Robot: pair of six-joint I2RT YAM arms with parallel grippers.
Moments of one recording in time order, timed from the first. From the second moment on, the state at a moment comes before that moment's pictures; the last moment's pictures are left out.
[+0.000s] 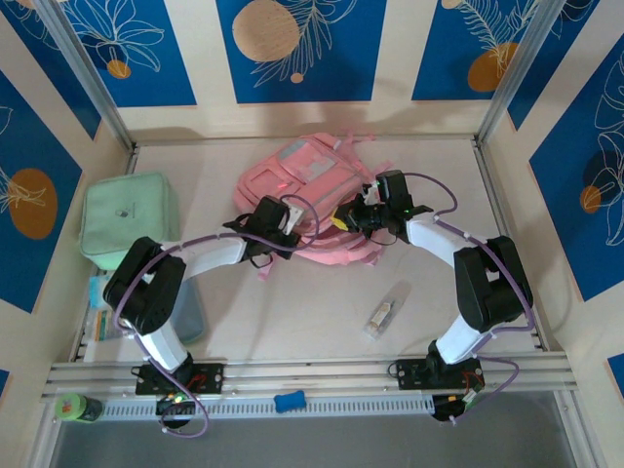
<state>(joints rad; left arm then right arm) -0.63 1.71 1.02 -0.20 0.07 -0.08 0.32 1.63 0.98 -0.09 -0.68 1.07</state>
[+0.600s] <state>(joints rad) -0.54 1.72 1.08 -0.27 -0.06 -0.19 0.31 1.62 0.97 -0.09 -0.68 1.07</state>
